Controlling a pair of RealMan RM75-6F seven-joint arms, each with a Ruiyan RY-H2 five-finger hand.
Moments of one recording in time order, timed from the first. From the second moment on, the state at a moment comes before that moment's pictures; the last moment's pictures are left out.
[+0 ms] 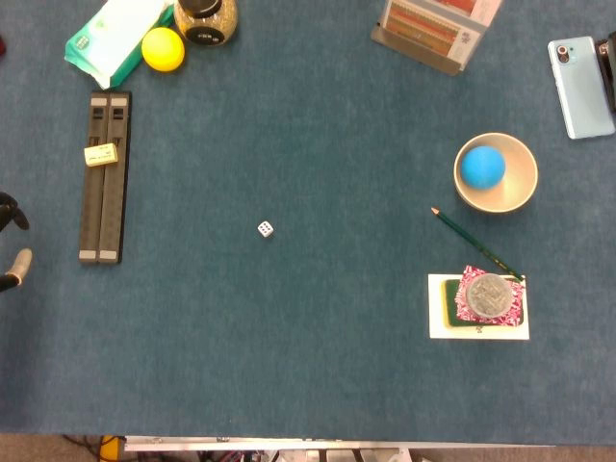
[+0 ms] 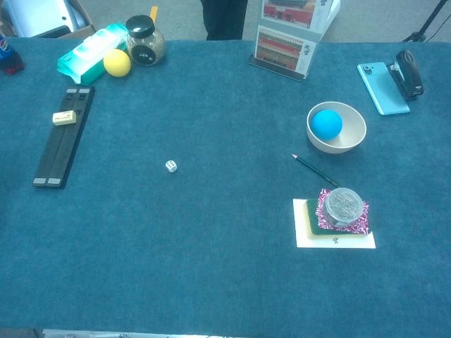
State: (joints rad) left arm -0.15 -1.21 -0.02 -1.52 1.45 1.36 0.11; right arm 0.05 -1.12 0.06 -1.64 -1.44 1.48 -0.12
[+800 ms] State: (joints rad) left arm -0.17 -1.23 -0.02 -1.52 1.47 1.34 0.10; right arm 0.06 -1.13 0.07 -1.61 -1.45 1.47 -0.10
